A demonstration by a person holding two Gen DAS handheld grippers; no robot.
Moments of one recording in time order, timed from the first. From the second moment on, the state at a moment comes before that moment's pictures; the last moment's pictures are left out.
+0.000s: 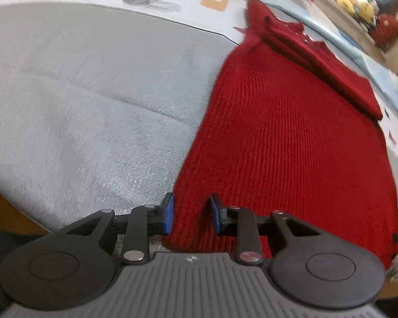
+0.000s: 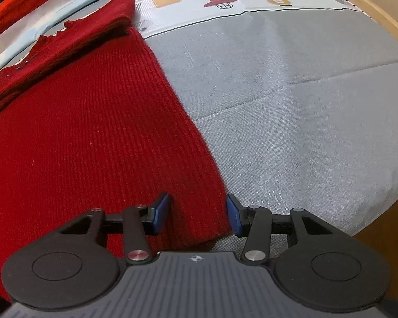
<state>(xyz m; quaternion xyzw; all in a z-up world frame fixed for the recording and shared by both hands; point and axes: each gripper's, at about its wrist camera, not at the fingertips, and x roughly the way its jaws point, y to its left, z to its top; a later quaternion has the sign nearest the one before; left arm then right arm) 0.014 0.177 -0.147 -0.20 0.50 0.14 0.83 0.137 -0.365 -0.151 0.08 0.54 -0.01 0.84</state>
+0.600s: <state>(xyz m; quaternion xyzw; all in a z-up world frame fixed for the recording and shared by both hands) 0.017 0.174 -0.145 -0.20 0.50 0.13 0.83 0.136 -0.359 -0.150 0.07 0.53 0.00 0.84</state>
